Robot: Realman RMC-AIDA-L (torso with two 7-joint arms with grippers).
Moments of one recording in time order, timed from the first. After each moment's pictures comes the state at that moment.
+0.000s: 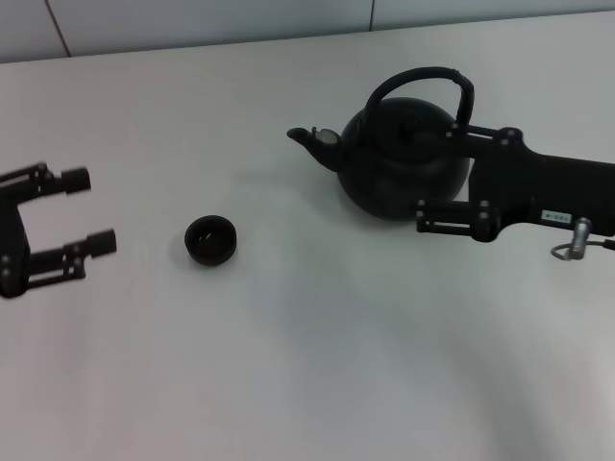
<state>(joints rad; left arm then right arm) -0.38 -1.89 0.91 0.63 1.64 1.71 -1.13 0.08 2.09 -1.22 -1.22 -1.54 -1.35 1.42</state>
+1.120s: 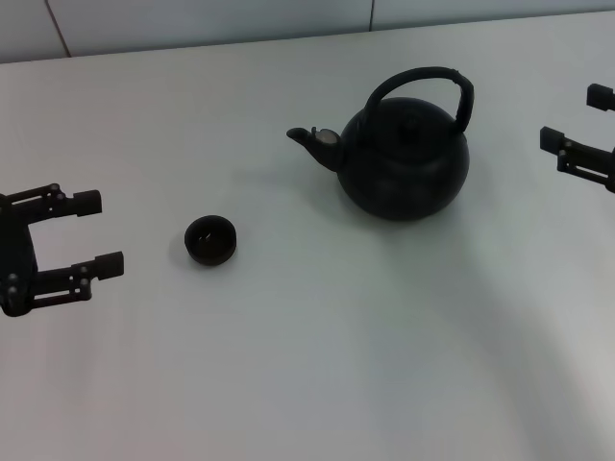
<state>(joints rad) -0.39 -1.90 0.89 0.66 1.72 1.74 -1.17 -0.14 2.09 -1.14 -1.42 -1.55 -1.09 1.44</state>
